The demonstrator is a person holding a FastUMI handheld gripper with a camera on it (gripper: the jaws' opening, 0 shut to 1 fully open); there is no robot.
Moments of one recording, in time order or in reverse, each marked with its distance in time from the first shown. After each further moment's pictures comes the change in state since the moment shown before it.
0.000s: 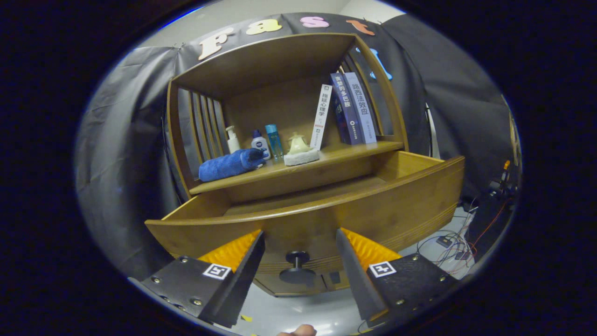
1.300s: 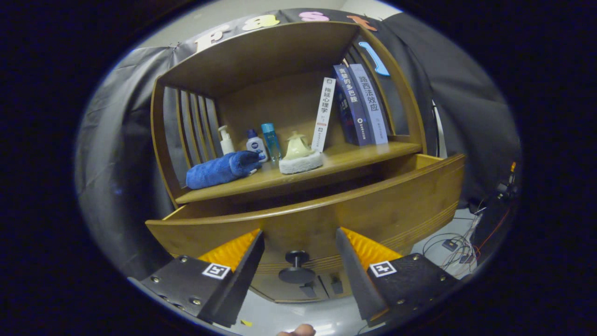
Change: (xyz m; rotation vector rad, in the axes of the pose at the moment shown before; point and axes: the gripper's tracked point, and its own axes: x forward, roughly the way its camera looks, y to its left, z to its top) arm 0.065 -0.001 0.015 0.012 0.021 0.014
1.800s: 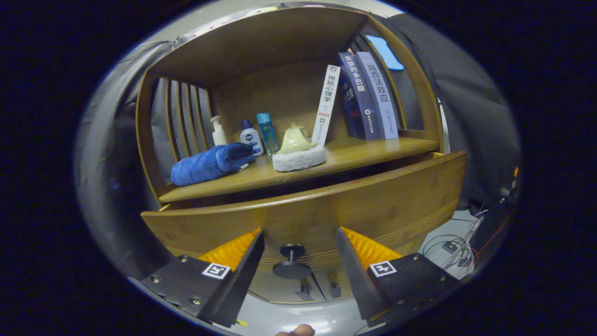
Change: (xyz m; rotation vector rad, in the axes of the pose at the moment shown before) arm 0.039 -0.001 -0.003 -0.025 0.048 -0.009
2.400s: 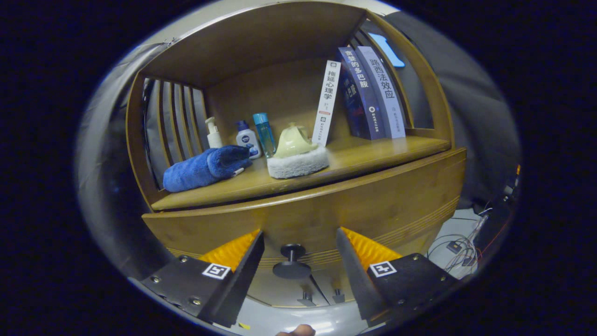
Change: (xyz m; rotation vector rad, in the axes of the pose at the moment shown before) arm 0.025 0.001 0.006 0.018 -0.002 0.005
